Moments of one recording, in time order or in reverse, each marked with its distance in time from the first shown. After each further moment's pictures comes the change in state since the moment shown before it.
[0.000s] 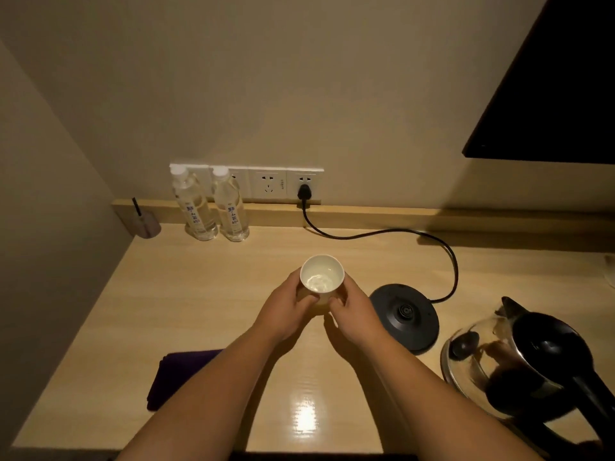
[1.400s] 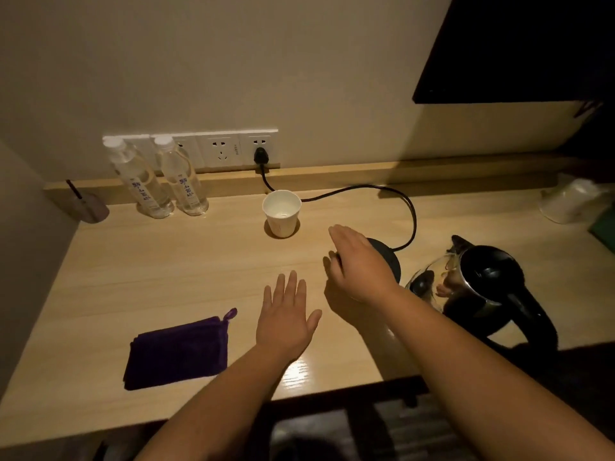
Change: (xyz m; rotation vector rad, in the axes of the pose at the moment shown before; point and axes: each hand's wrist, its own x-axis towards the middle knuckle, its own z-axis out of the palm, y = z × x) left_hand -0.061 -0.022 0.081 0.882 -0.233 0.083; right_hand -0.035 -0.006 -0.063 -0.801 0.047 -0.177
